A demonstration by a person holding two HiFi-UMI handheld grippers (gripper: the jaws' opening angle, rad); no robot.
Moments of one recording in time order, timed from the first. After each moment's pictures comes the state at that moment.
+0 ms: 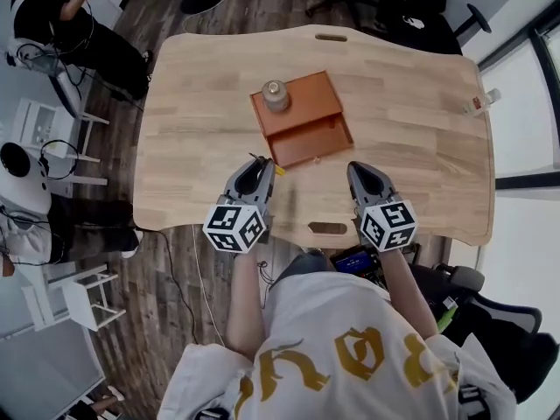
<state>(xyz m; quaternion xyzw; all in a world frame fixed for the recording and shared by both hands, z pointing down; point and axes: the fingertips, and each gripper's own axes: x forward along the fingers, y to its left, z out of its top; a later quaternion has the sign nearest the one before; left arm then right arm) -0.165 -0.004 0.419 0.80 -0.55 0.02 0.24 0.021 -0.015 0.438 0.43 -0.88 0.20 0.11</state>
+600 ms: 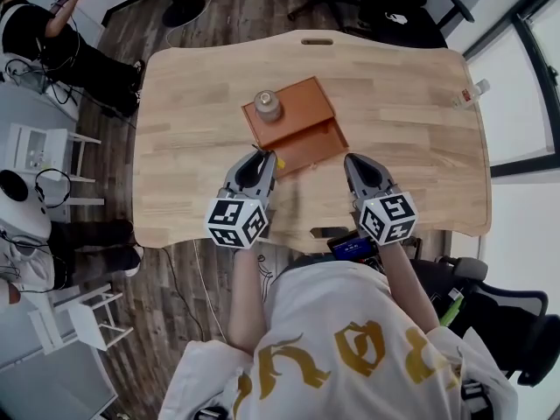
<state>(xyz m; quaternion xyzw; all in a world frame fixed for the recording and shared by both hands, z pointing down) -0.152 -0.042 0.396 0.84 -0.51 0.03 0.20 0.018 -0.041 0.419 0.45 -0.87 0.19 0.09</state>
